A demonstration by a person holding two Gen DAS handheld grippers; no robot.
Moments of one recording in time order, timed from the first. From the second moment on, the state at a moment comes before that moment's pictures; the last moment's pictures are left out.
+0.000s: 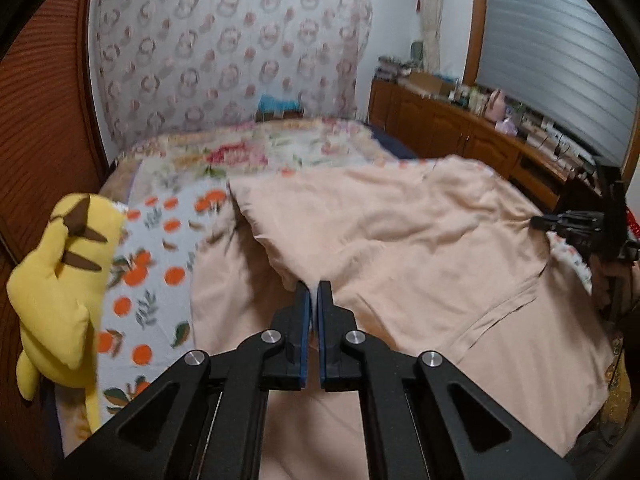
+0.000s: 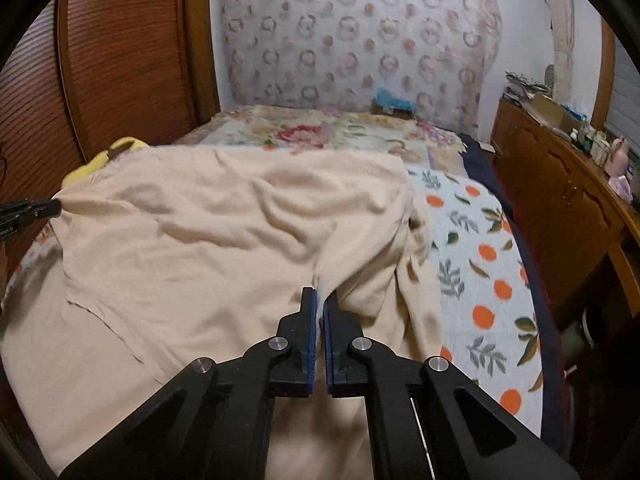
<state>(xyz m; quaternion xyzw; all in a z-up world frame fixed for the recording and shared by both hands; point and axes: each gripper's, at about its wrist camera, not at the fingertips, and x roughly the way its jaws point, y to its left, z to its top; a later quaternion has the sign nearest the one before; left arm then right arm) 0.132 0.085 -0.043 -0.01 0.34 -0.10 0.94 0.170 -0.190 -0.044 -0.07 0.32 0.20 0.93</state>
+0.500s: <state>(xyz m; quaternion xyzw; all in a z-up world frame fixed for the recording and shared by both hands) 0.083 0.093 0.010 -0.01 0.28 -0.14 0.95 0.109 -0.227 -0.005 -0.03 0.26 0.23 0.94</state>
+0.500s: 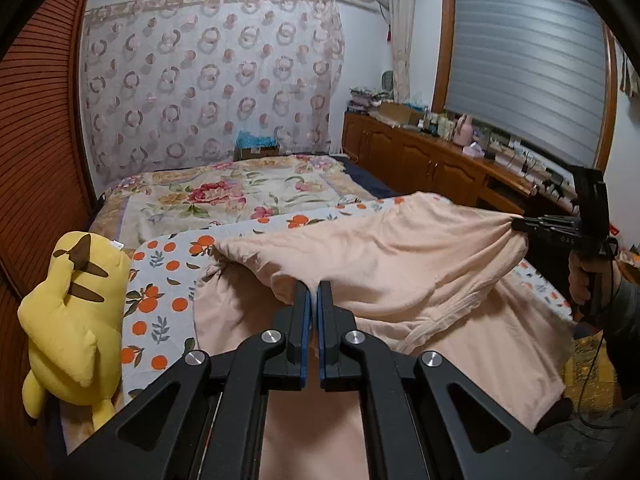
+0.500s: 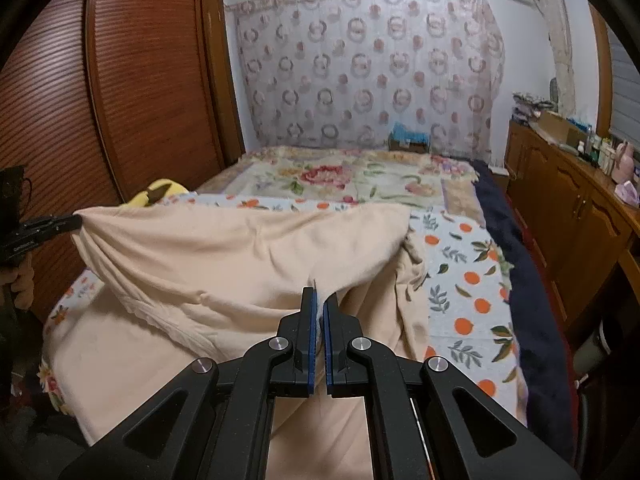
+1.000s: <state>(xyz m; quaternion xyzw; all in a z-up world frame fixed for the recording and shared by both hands) 0.008 0.102 0.001 -0.01 0.29 -0.14 0.95 0.028 -0.257 0.005 -0.05 0.26 0.26 0.93</state>
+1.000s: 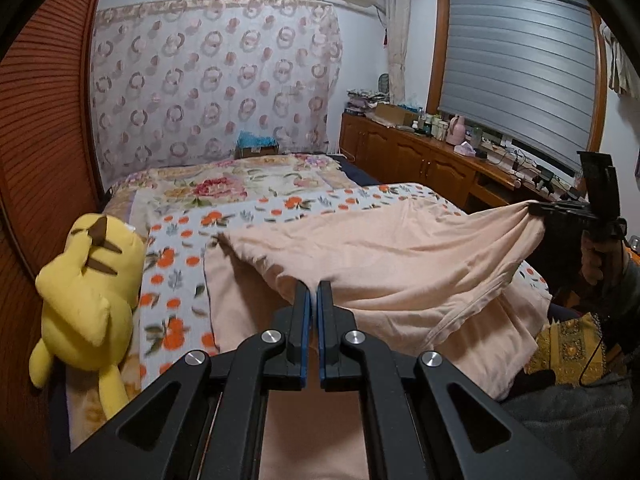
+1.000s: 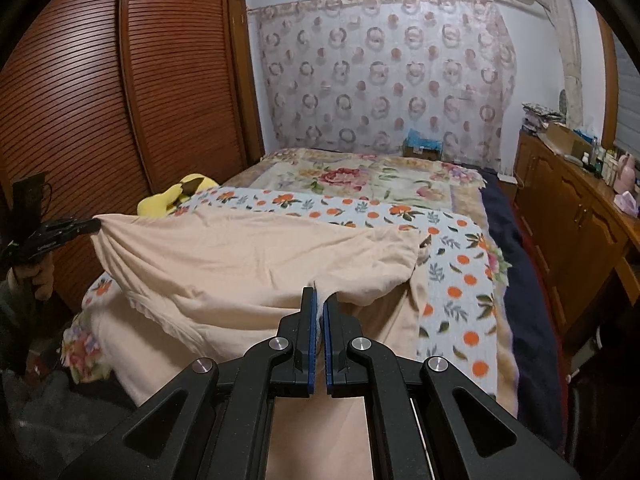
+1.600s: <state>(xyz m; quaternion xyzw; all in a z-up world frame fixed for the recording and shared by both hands) -0.011 0.102 -0.092 -0.04 0.40 -0.09 0.91 0.012 -0.258 -0.085 -0.05 0.40 0.22 0.89</state>
